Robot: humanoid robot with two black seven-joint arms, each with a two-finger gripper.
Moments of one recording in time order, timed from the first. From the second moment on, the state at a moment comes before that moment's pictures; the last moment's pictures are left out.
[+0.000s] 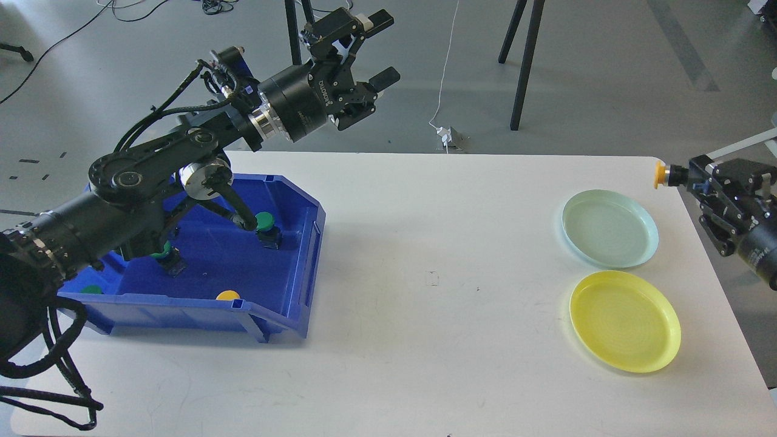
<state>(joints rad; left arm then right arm) -1.06 0.28 -0.36 -0.85 0.43 -0.49 -0.49 0.19 -1.22 0.62 1.63 -0.32 -0.21 0.40</state>
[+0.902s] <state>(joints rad) -1.06 0.28 -0.36 -0.85 0.43 -0.49 -0.49 0.11 -0.96 0.47 1.44 -0.38 -0.25 0.31</state>
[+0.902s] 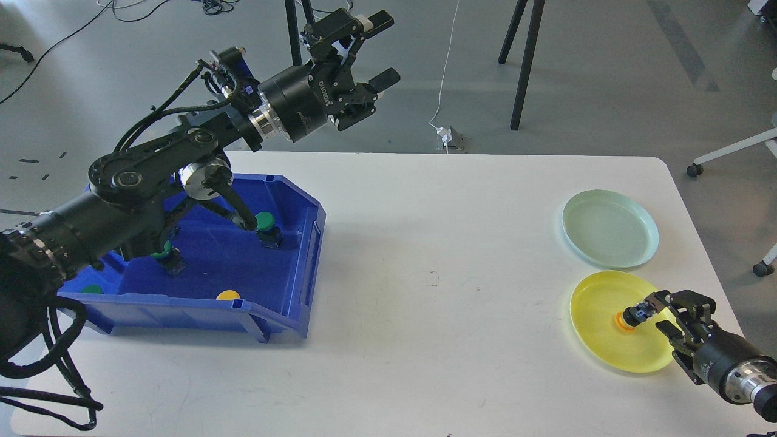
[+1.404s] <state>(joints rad) -1.07 0.47 -0.35 -0.95 0.44 -0.49 -0.49 0.13 -0.97 0.75 1.53 -0.37 -0.07 0.30</state>
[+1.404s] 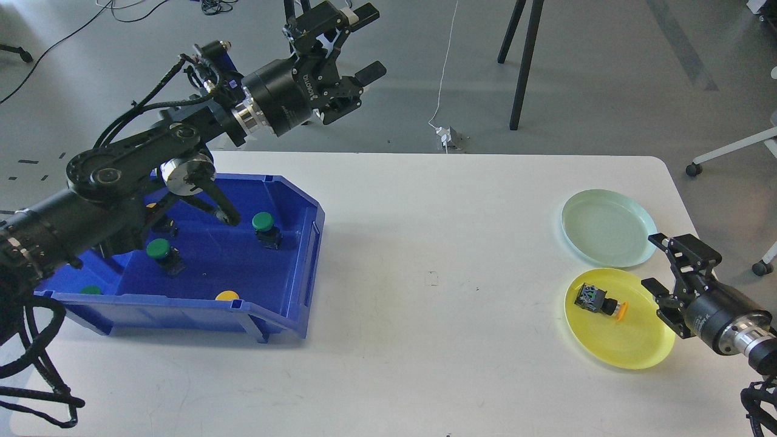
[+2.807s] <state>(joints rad) -0.95 0.76 -0.12 -0.74 1.78 -0.49 -0.49 0.28 -0.76 1.02 1.37 -0.11 0.22 0.27</state>
